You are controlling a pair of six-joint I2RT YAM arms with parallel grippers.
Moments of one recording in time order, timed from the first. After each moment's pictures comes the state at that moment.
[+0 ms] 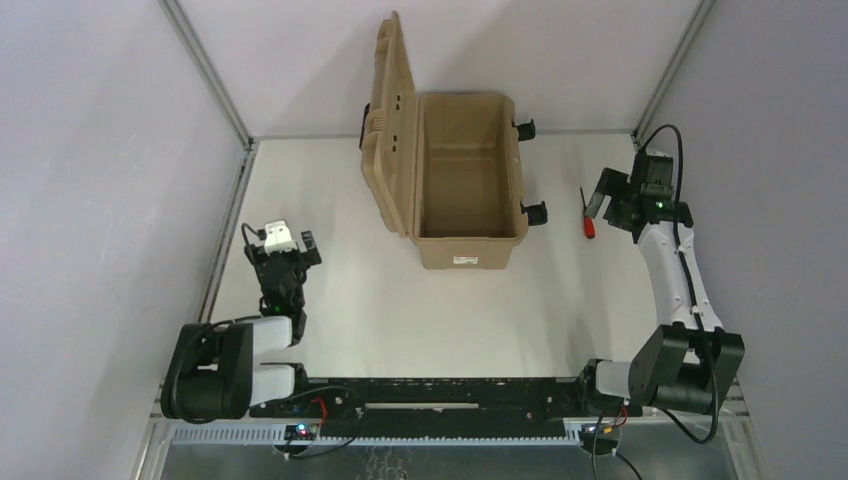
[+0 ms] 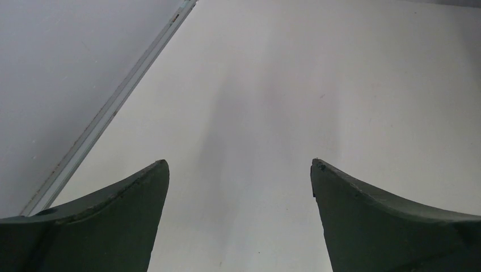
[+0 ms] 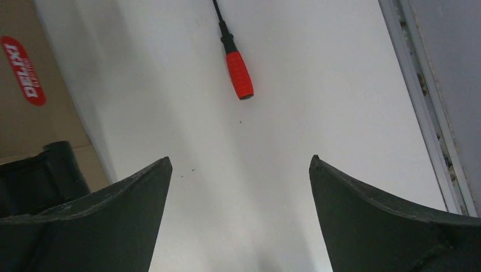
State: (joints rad) left arm -0.01 1.26 0.15 1.01 -0.30 0.01; right arm -0.17 1.31 1.13 -0.63 0.09 0.22
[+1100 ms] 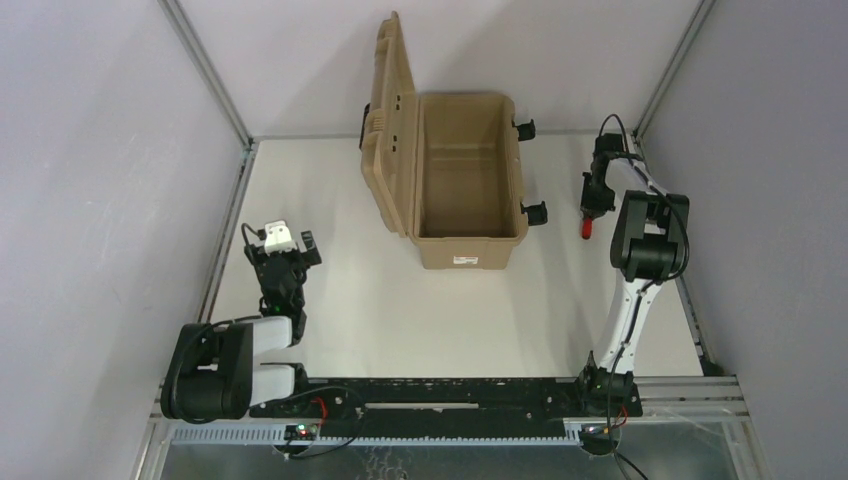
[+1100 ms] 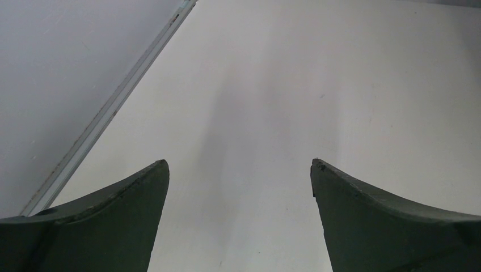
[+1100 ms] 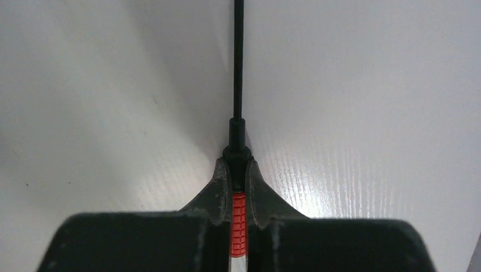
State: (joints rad) left arm -0.01 1.26 0.15 1.01 -0.30 0.01; right arm -0.15 2.16 1.65 -0.69 0.09 0.08
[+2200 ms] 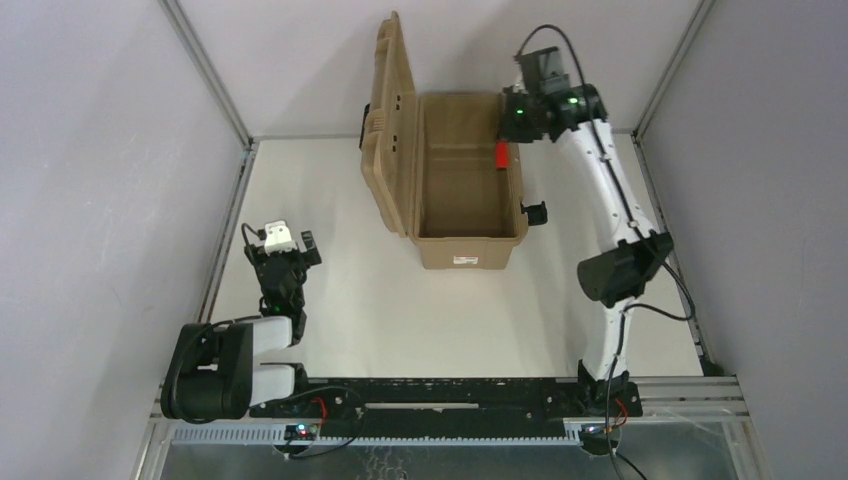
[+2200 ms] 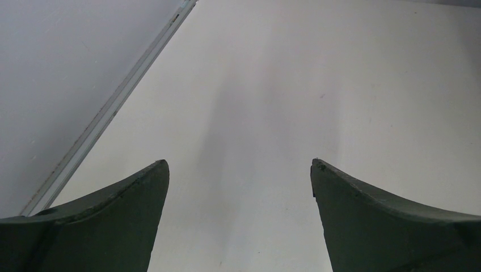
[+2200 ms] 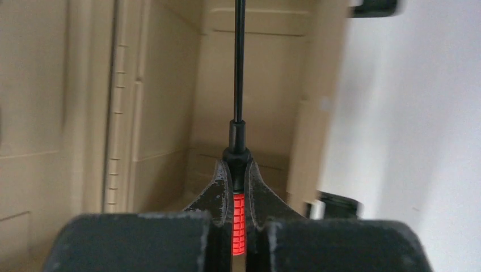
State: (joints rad) left arm -0.01 1.26 0.15 1.01 -0.30 0.01; right arm 0.29 1.94 2.33 -1.13 0.01 0.30
